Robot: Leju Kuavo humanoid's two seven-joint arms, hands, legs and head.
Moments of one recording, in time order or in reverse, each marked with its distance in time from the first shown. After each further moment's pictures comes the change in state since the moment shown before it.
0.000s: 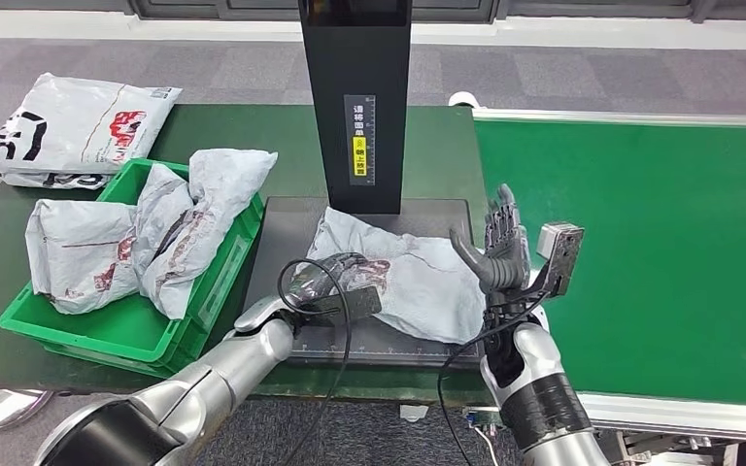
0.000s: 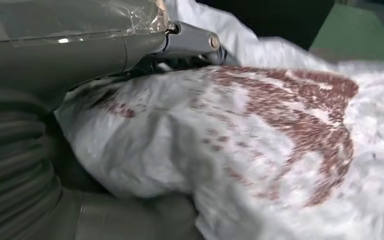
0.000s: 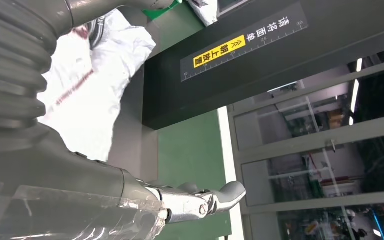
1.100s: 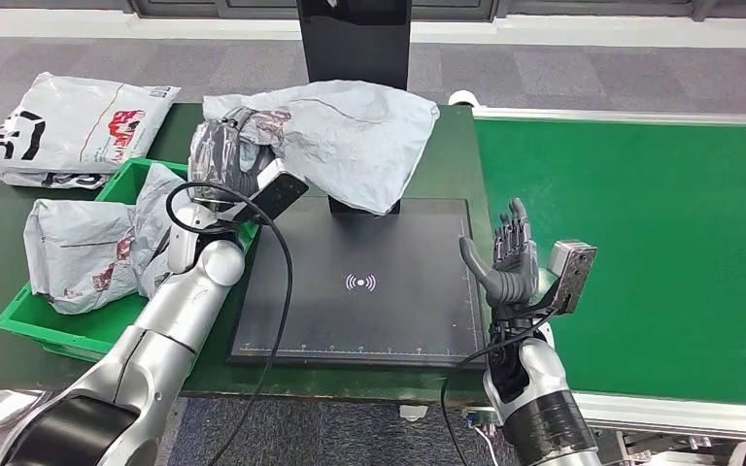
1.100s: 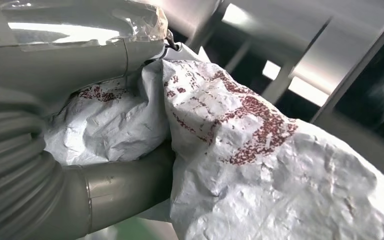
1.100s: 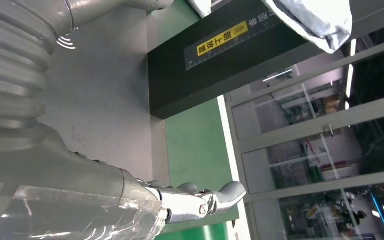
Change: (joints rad) left arm -0.008 0.097 0.281 -0.601 -0.178 0.453 -0.084; right arm 0.065 -0.002 -0.021 -0.055 -0.021 -0.028 -0.017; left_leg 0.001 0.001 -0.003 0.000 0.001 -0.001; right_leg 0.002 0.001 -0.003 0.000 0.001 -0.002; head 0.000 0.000
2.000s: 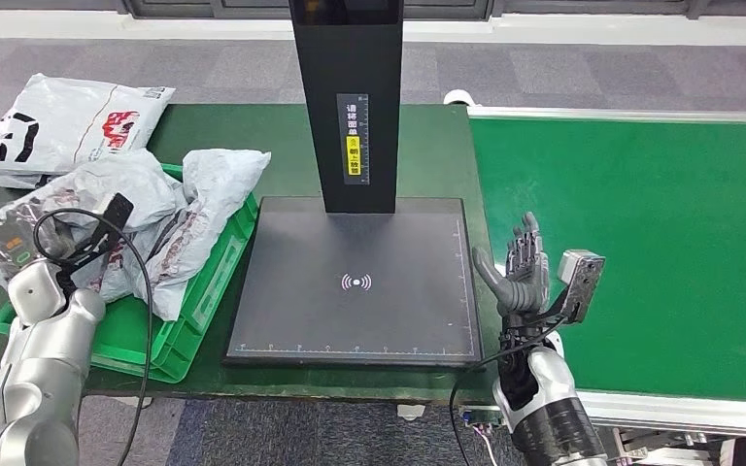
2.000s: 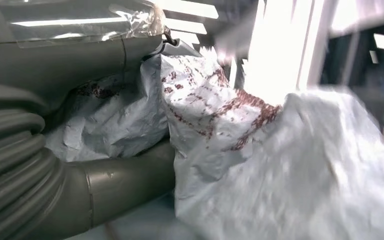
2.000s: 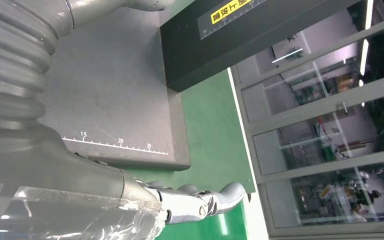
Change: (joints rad) left arm 0.073 0.275 0.638 0.304 -0.593 -0.048 0.472; right arm 0.028 -0.030 -0.024 0.018 -0.013 -0.021 0.005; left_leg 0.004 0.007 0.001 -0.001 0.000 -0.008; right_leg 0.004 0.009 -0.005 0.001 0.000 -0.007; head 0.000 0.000
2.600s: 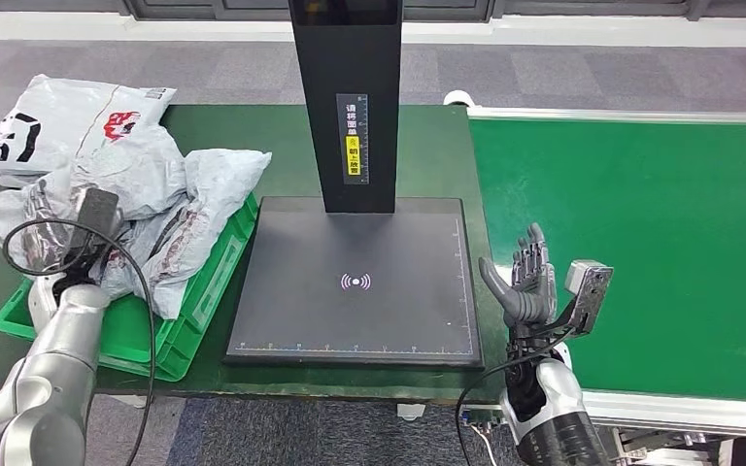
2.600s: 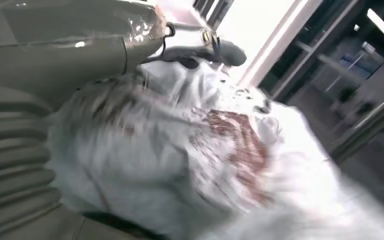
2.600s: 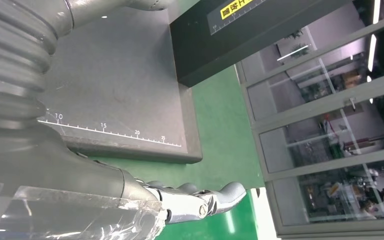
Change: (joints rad) left arm -0.027 -0.020 -0.003 0.040 0.686 0.014 -0.435; right arm 0.047 -0.005 -0.027 -0.049 0.014 0.015 0.037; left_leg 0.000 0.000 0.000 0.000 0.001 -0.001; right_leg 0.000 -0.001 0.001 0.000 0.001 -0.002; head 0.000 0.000
